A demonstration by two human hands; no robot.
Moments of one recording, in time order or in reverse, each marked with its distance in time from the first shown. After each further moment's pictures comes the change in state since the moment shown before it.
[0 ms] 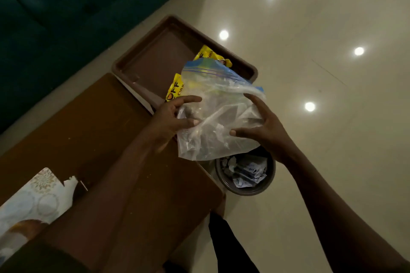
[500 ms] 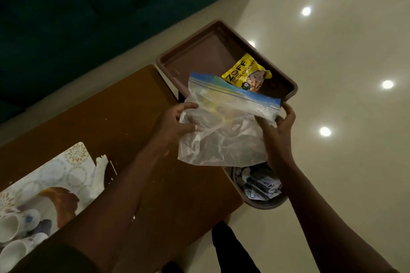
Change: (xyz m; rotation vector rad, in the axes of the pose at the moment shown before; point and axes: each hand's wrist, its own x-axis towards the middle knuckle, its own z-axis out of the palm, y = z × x) left_hand -0.041 -0.019 -0.055 0.005 0.357 -0.040; right_hand 0.016 -0.022 0.077 0.278 0.308 0.068
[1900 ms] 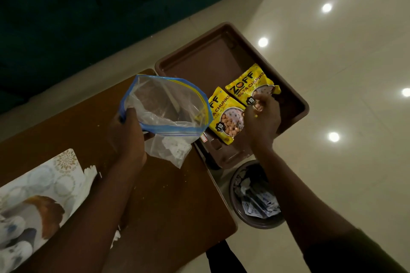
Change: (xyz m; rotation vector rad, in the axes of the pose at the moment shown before) left_hand 0.049 -0.020 -0.040 -0.277 0.895 -0.110; right_hand 0.093 -0.002 0.064 -0.374 0.138 -0.286
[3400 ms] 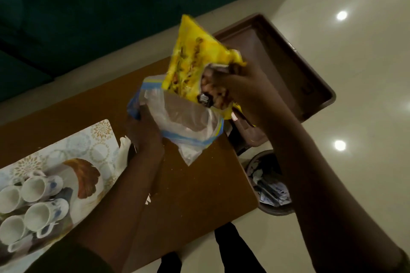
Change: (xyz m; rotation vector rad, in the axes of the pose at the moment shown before) left_hand -0.010 -0.022 -0.074 -0.042 0.169 0.053; right_hand -0.092 -0.159 0.005 0.402 -0.797 -0.062
